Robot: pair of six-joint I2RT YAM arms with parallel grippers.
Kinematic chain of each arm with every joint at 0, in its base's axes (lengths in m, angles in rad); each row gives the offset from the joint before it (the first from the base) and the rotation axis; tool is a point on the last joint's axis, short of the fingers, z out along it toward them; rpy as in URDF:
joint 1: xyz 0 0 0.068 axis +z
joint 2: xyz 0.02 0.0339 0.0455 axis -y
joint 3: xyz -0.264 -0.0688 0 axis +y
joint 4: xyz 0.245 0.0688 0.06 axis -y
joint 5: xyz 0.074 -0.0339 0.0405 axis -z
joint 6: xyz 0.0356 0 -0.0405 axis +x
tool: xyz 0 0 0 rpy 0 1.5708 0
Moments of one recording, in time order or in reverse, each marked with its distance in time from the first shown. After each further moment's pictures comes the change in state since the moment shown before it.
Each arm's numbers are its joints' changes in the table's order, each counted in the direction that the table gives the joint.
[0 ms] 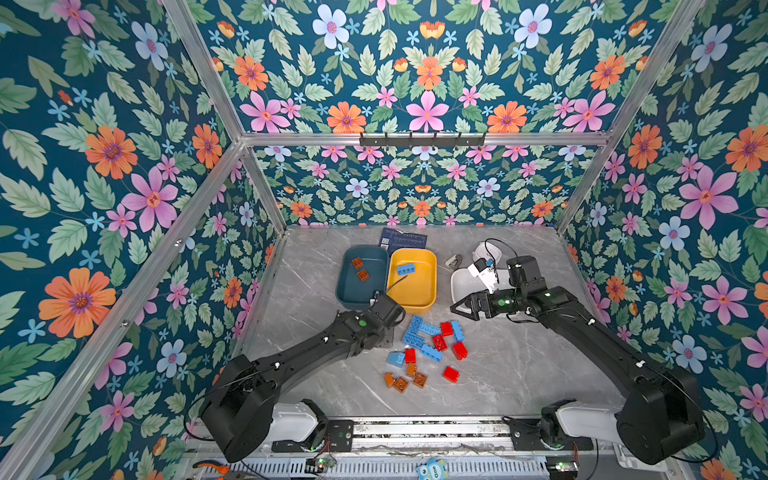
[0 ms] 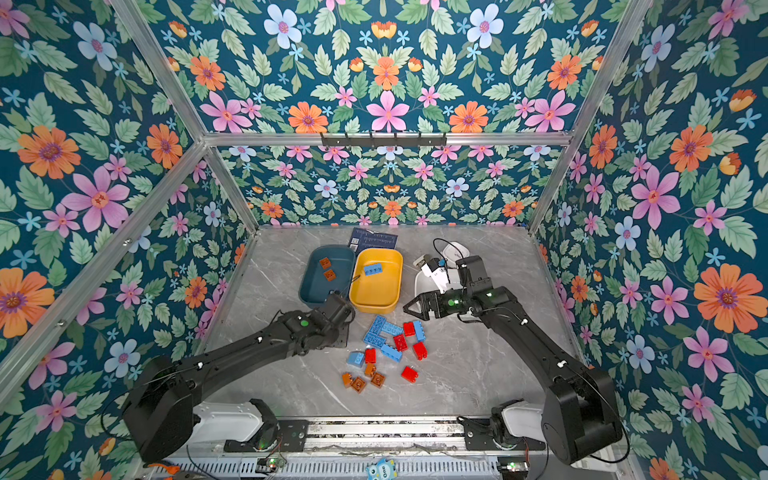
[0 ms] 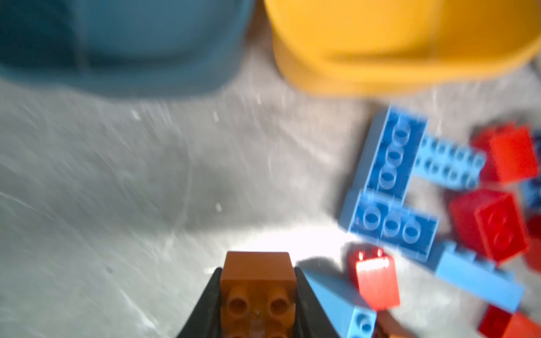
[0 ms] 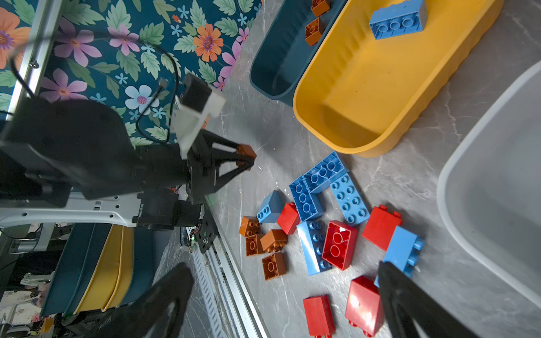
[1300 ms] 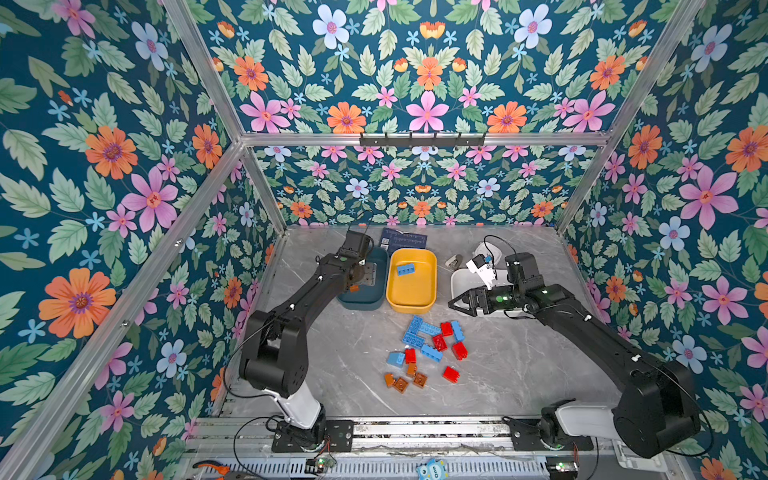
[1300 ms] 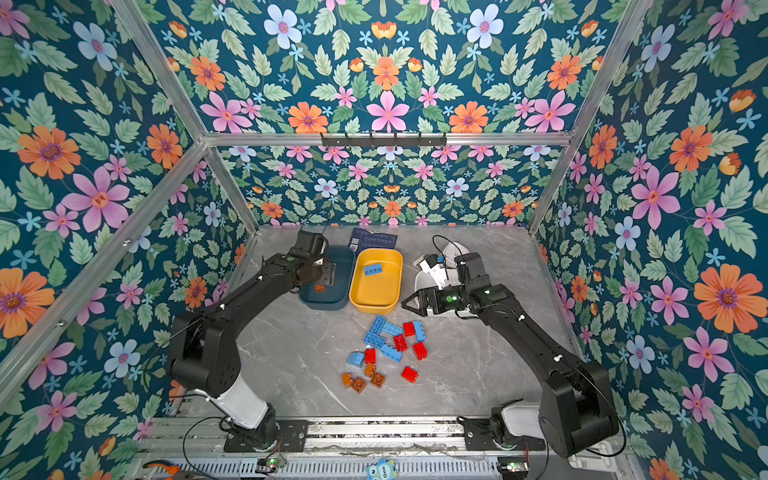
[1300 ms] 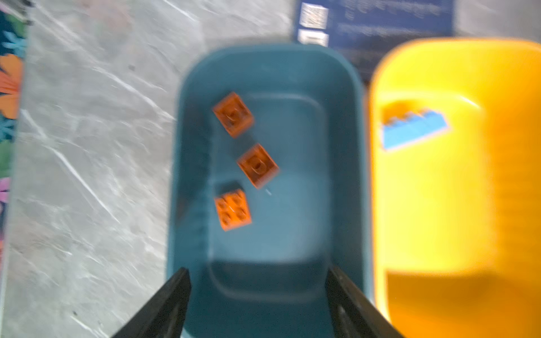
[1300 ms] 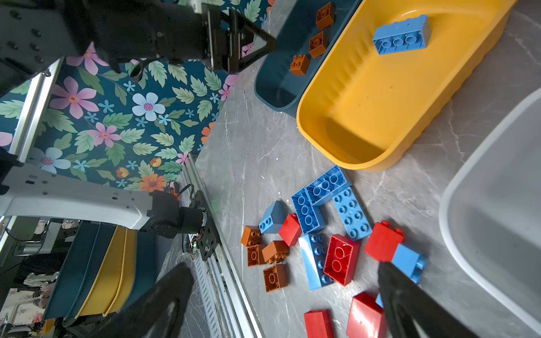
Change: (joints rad) left arm 0.356 -0.268 -0.371 0.068 0.099 0.338; right arm 0.000 -0.031 -0.015 0.049 -0.014 0.018
